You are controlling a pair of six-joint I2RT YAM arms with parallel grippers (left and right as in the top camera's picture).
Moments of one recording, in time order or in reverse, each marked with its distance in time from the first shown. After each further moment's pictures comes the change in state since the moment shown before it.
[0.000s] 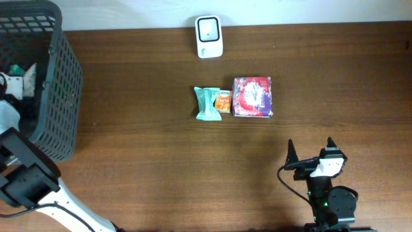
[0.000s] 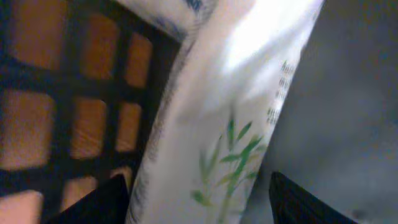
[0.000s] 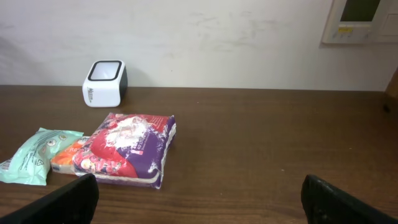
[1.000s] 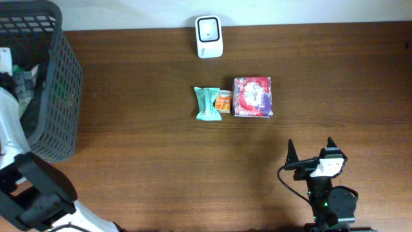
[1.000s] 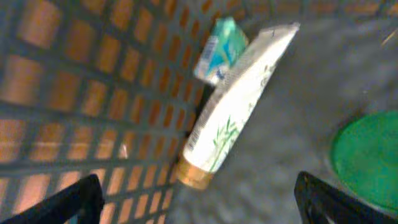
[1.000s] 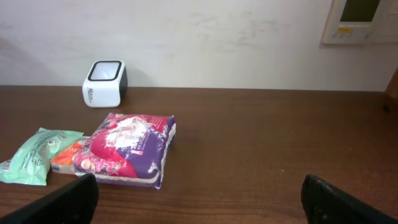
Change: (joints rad) left arm -0.111 -0.303 0.048 -0.213 -0.139 -0.136; right arm 0.000 0.000 0.000 0.000 0.000 0.001
